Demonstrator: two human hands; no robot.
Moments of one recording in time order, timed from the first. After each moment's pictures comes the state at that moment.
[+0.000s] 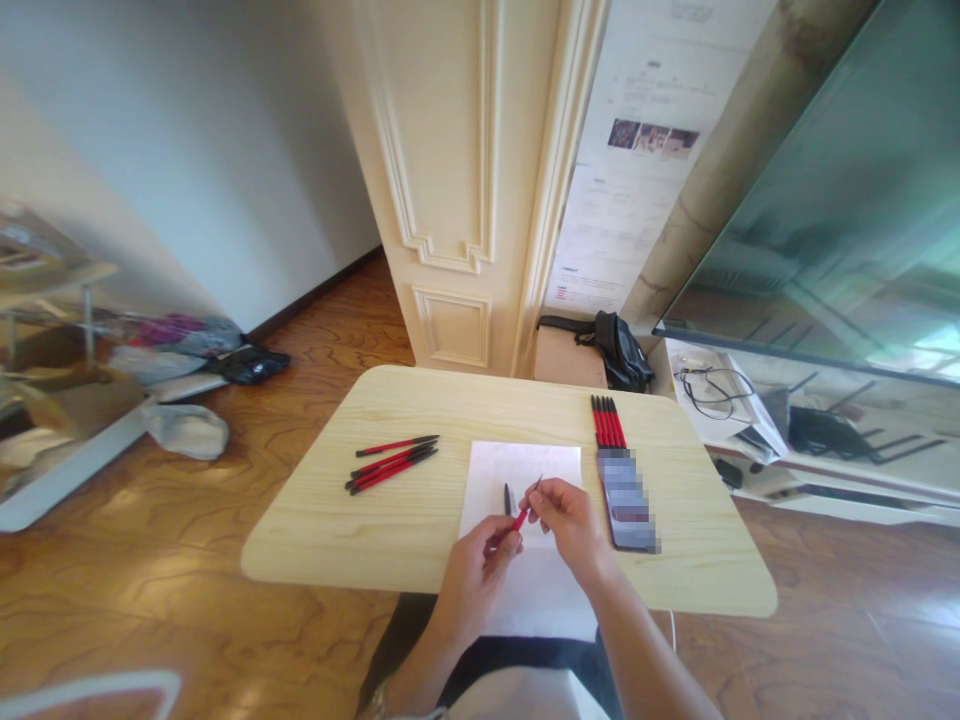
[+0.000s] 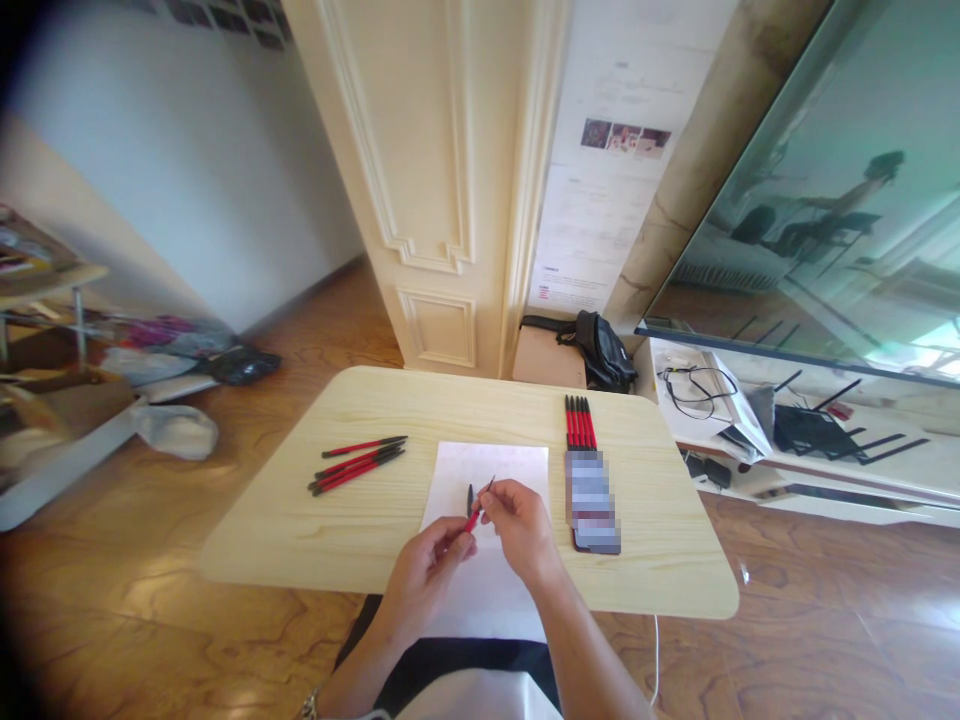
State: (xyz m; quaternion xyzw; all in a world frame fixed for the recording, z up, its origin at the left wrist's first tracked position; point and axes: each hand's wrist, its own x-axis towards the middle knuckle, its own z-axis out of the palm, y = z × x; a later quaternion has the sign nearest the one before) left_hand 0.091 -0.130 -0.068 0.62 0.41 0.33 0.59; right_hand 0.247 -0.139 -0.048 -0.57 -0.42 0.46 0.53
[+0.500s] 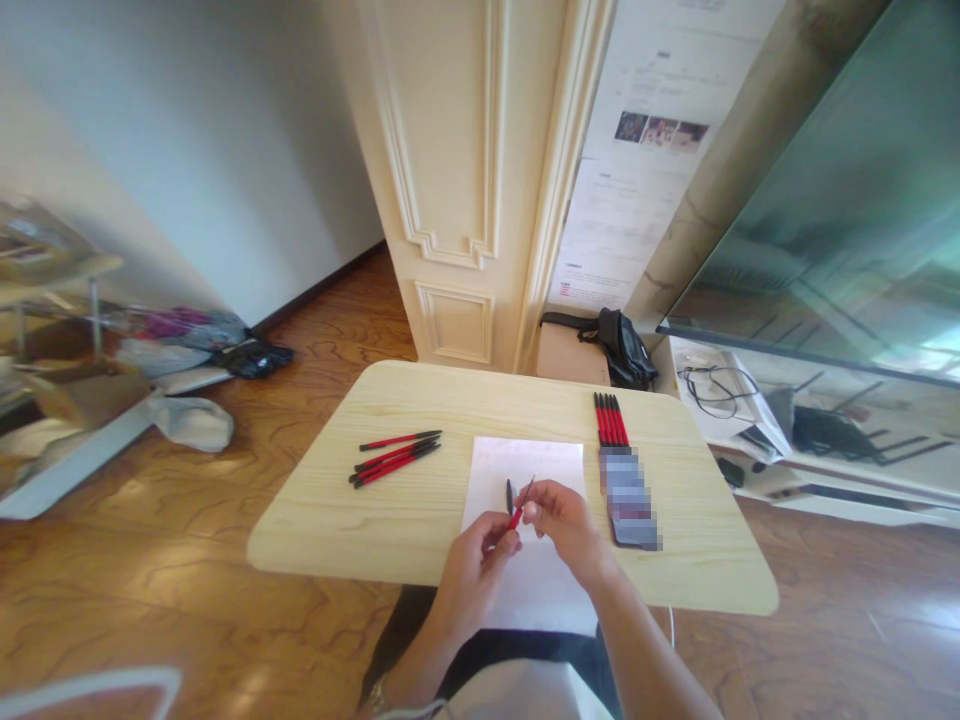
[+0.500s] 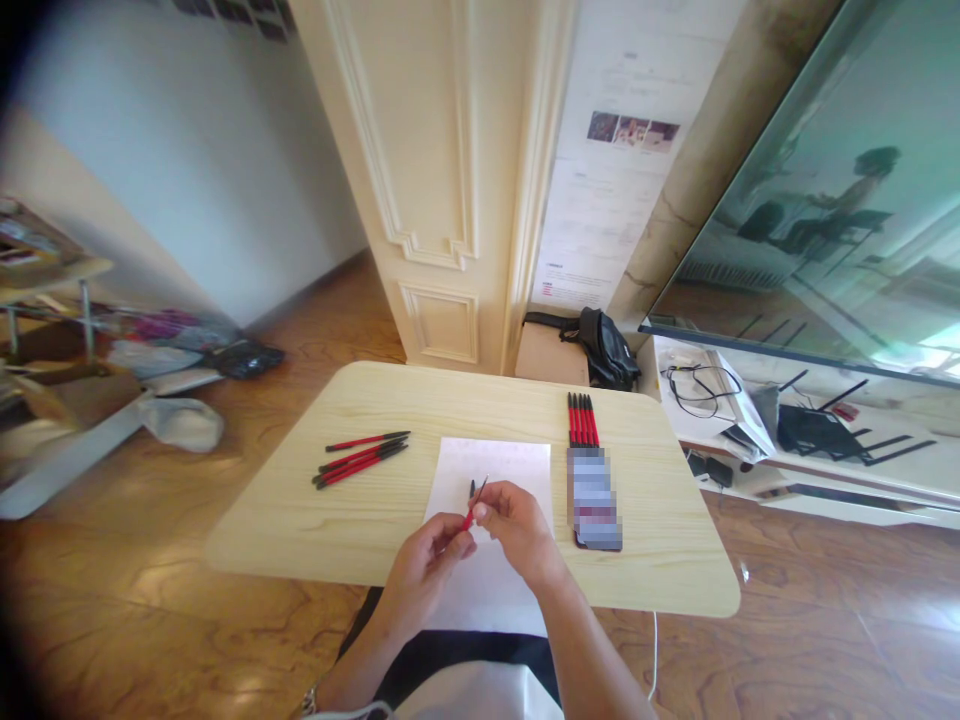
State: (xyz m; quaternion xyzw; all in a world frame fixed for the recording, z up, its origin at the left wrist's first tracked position) left_hand 0.085 -0.131 -0.070 0.60 0.39 0.34 0.61; right_hand 0.248 -0.143 -0.063 -0.56 -0.44 0.49 0.51
